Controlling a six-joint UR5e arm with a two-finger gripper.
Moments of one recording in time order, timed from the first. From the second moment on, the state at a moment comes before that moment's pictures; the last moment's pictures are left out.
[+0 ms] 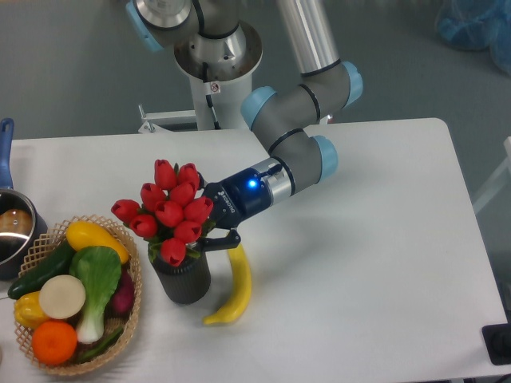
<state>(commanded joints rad) 2.56 -2.00 -1.99 -0.89 -0.16 1.59</state>
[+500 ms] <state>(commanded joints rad) 2.56 -2.01 -1.99 -0.89 -0.16 1.63</state>
